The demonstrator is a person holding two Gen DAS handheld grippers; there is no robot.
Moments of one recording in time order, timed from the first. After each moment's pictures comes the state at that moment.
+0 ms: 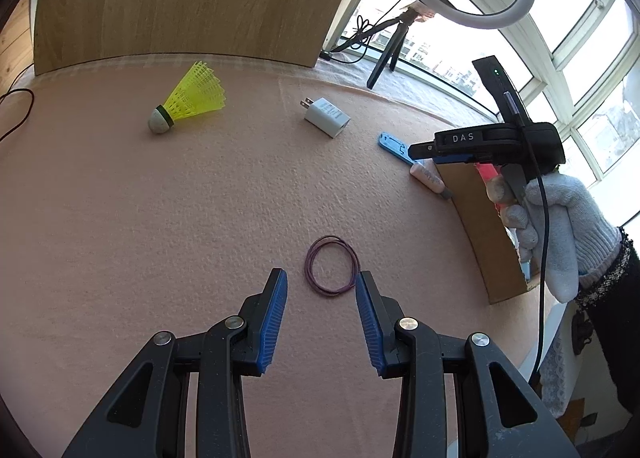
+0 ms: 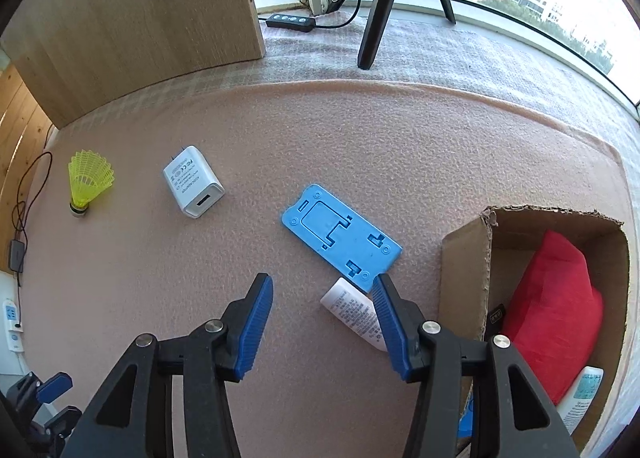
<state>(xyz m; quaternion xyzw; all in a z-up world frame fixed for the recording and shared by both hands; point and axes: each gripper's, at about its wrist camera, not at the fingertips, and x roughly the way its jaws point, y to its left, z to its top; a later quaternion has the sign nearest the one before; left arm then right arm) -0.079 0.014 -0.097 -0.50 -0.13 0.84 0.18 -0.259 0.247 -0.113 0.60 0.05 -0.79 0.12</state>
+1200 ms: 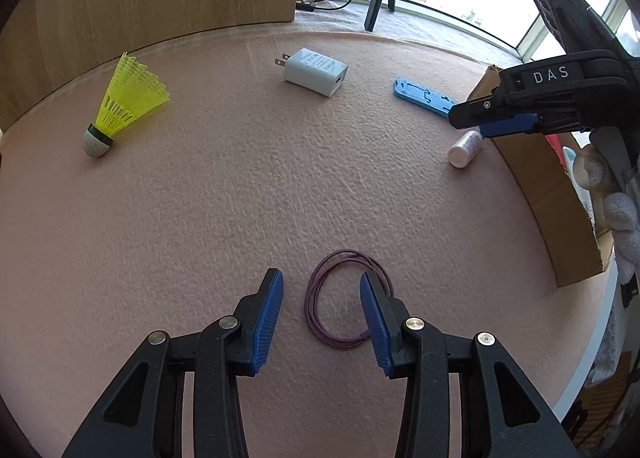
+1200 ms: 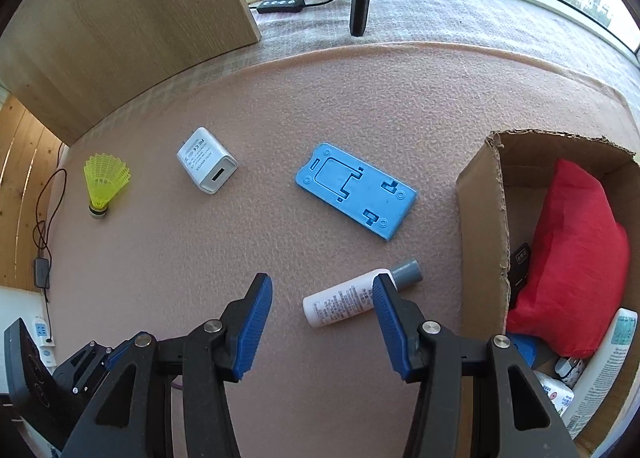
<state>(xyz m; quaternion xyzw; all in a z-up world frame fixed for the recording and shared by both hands) -0.134 0.076 -0.150 -0.54 0.00 0.82 0.16 -0.239 0.269 -0.118 0.63 -0.04 -0.76 0.12</state>
